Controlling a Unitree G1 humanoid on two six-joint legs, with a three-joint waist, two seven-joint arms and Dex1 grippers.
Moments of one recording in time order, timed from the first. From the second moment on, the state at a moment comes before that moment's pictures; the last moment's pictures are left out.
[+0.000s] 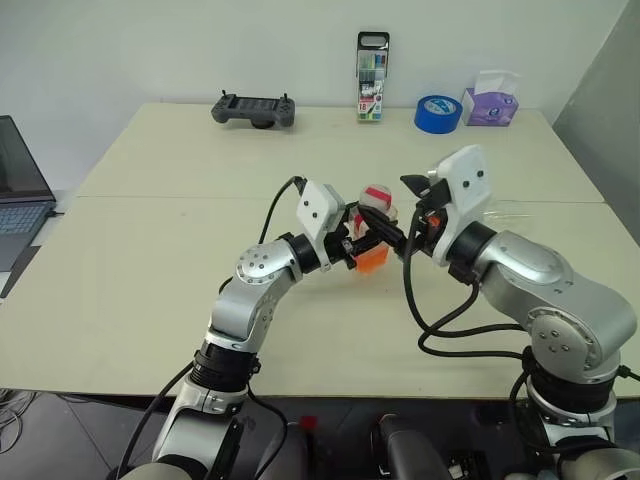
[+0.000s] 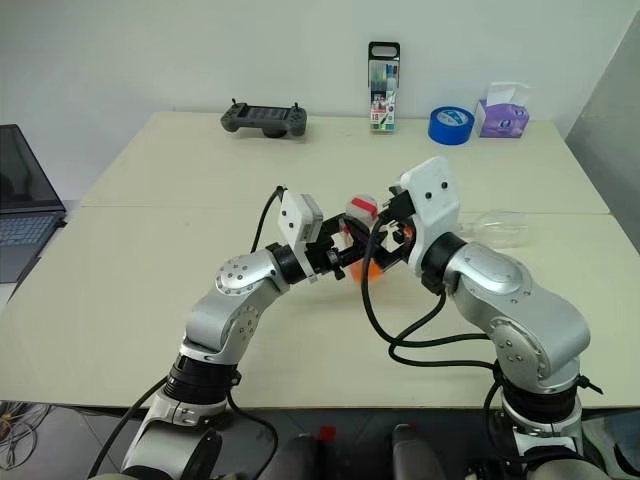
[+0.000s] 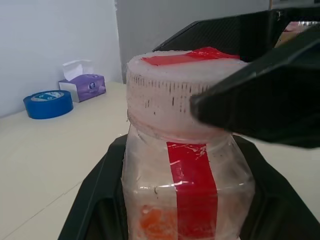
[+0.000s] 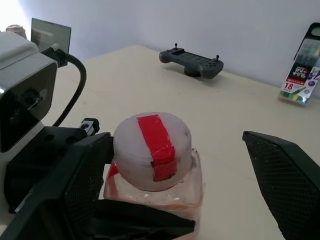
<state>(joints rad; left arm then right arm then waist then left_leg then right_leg) -0.55 0.21 -0.15 -0.09 -0.31 0.32 -0.69 -0.60 -0.33 0.00 -0.71 0.54 1.12 0.15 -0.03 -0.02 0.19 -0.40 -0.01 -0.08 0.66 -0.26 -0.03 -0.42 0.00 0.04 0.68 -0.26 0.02</state>
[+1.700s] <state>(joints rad) -0.52 0.19 -0.20 -0.16 -0.33 0.39 -0.69 -0.67 -0.64 0.06 -0.41 0.54 0.81 0.74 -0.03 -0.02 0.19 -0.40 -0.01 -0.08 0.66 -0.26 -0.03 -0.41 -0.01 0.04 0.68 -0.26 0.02</state>
